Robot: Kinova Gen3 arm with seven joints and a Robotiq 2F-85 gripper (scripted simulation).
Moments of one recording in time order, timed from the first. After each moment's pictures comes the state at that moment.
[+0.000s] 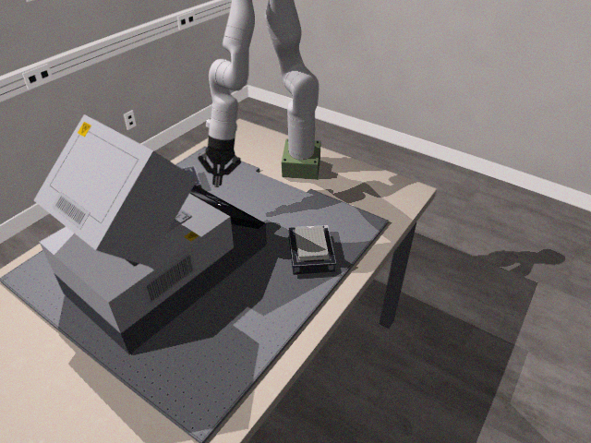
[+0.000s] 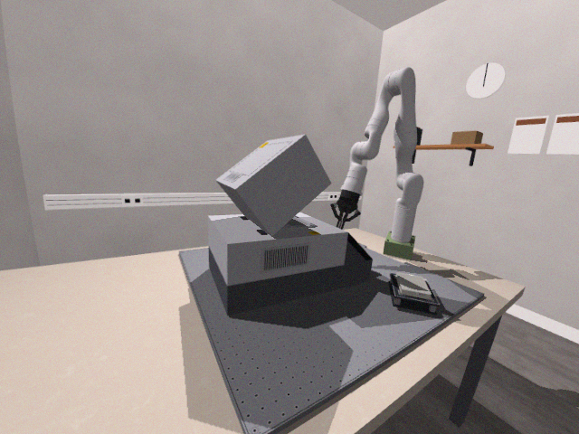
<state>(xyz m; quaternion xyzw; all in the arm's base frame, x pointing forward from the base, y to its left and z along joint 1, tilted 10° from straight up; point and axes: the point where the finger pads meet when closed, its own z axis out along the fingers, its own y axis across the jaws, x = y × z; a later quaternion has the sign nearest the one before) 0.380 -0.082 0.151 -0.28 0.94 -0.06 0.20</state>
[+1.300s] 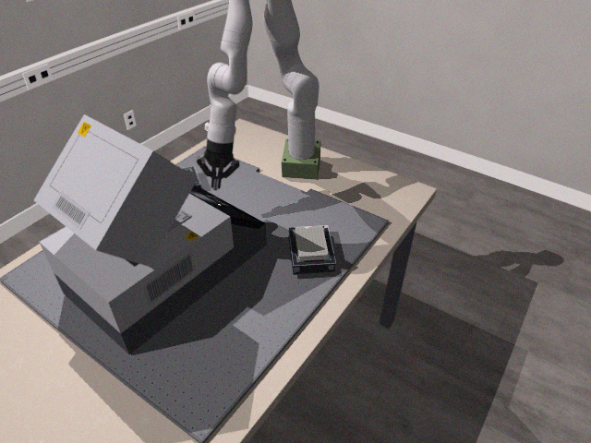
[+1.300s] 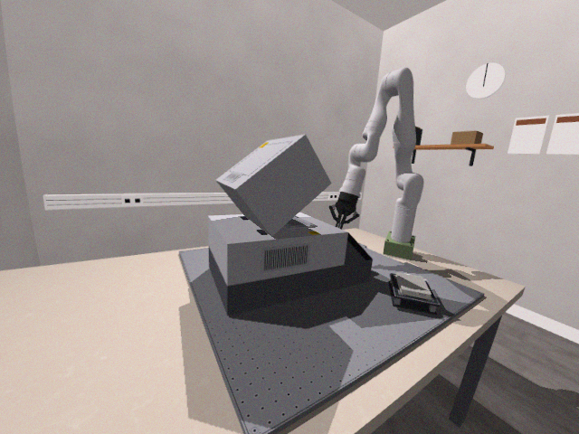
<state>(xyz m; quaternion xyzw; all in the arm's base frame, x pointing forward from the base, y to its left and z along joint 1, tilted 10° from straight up) 0.386 -0.084 0.143 -0.28 0.94 -0.05 0.20</state>
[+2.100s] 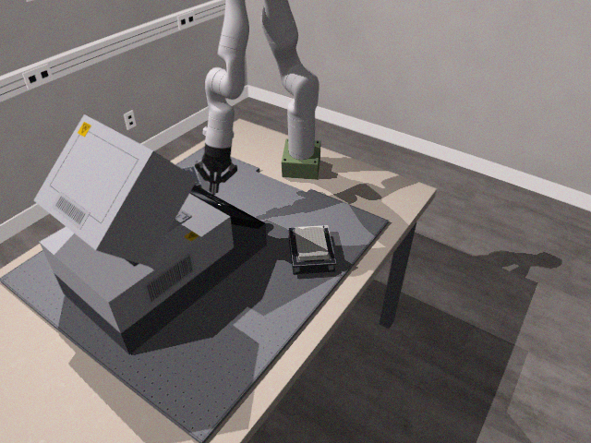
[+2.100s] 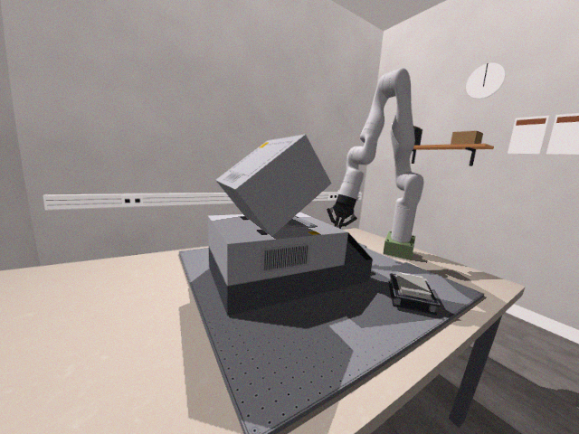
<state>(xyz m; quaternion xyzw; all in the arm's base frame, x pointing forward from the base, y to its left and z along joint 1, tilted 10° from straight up) 0.397 -0.085 0.133 -0.28 0.94 -0.06 0.20</state>
